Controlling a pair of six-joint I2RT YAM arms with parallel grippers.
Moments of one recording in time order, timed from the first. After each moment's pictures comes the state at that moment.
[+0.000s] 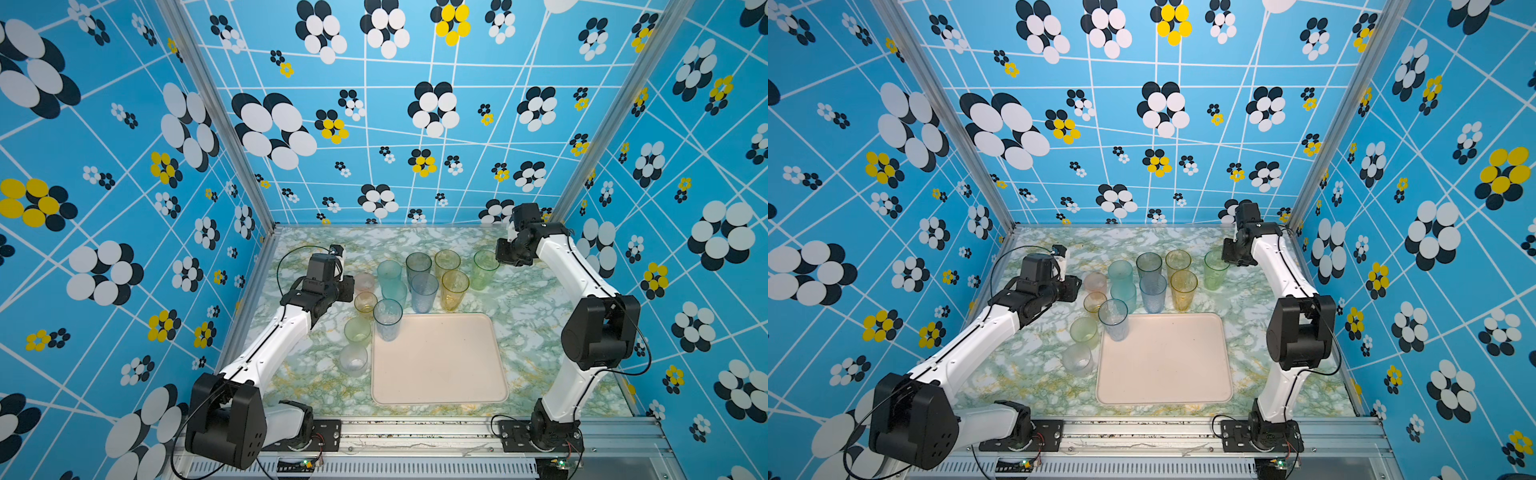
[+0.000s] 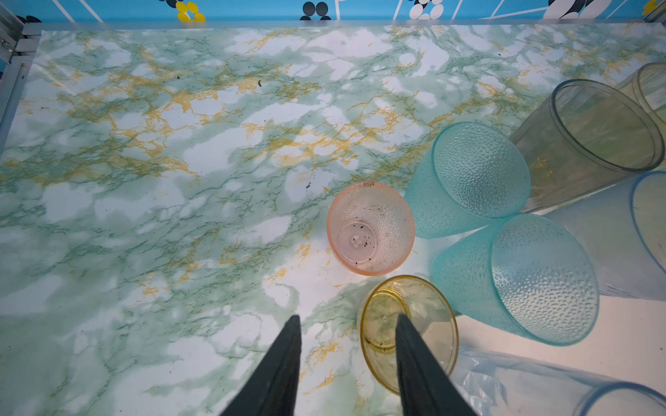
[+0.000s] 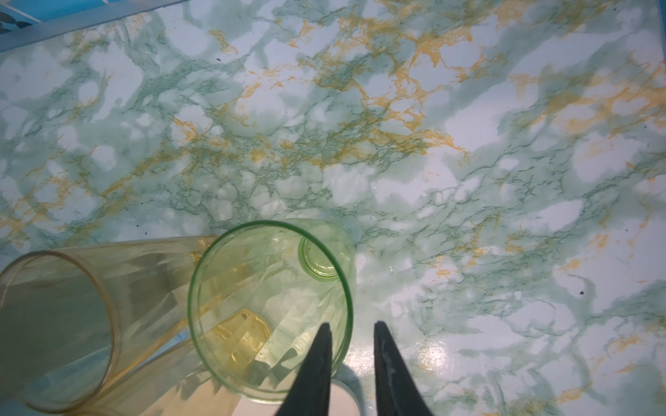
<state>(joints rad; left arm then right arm) -0.24 1.28 0.92 -0.35 0.05 -0.13 0.08 1.86 1.70 -0.93 0.01 0.22</state>
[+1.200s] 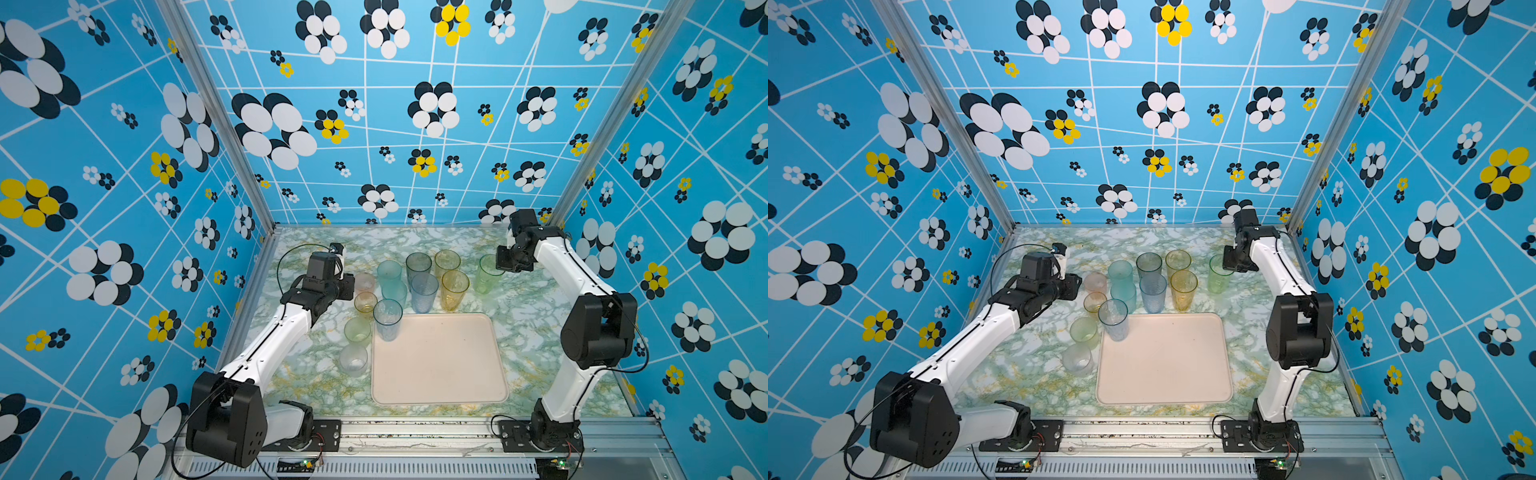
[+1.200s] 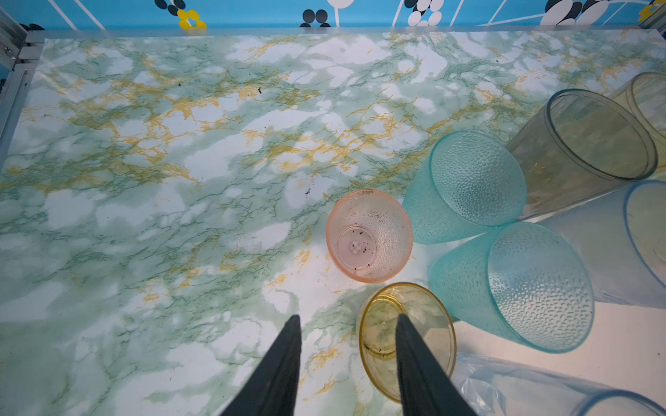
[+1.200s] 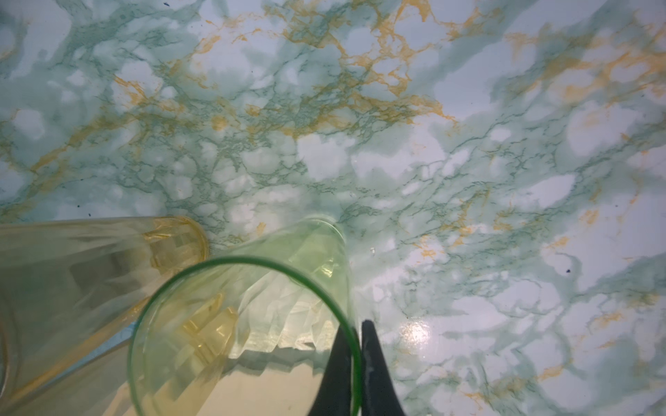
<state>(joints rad) -0.24 1.29 0.93 -0.35 0.05 -0.13 0.07 1.82 1.63 -0.96 0.07 0.19</state>
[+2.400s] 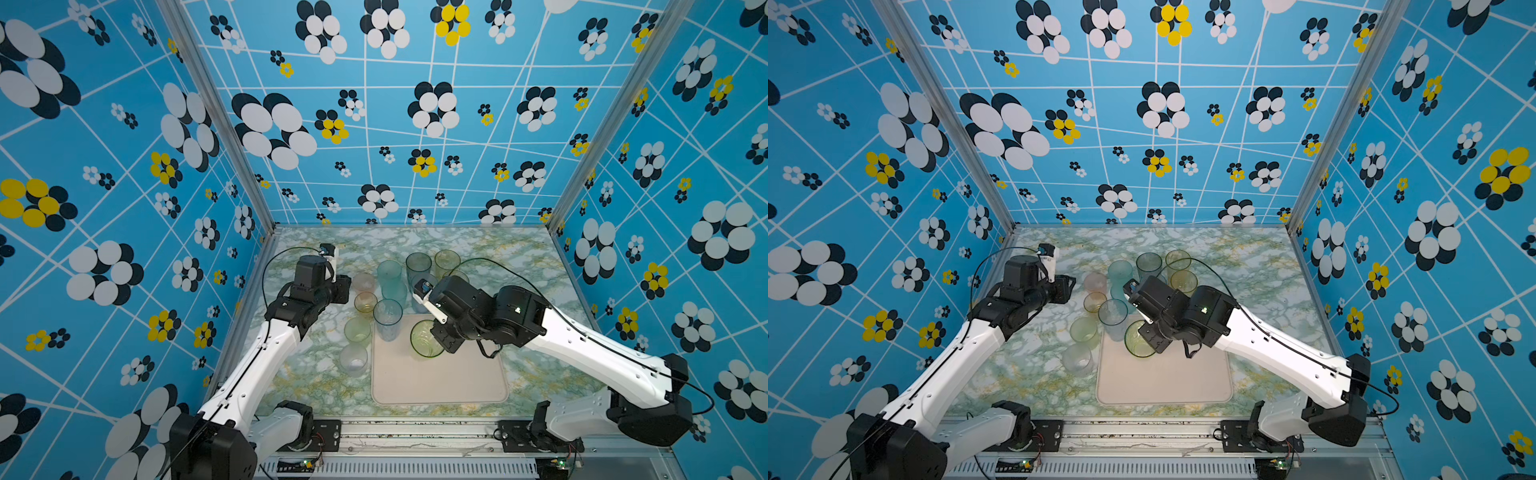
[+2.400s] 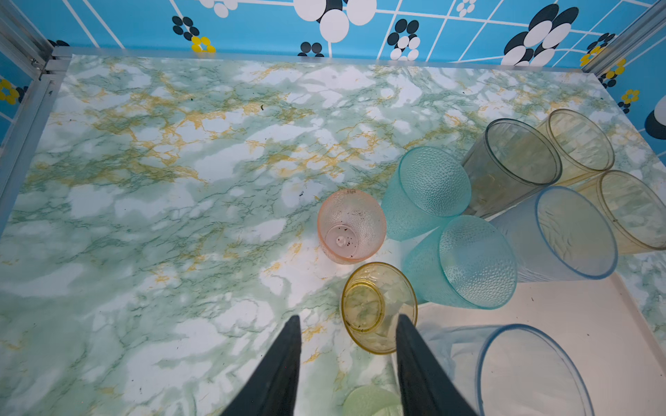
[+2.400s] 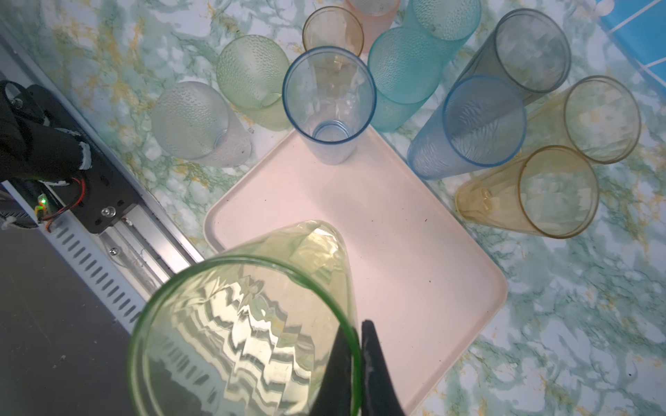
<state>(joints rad) -0.24 1.12 0.93 -0.44 0.09 -0.18 1.11 1.41 1.54 -1.20 0.21 0.18</state>
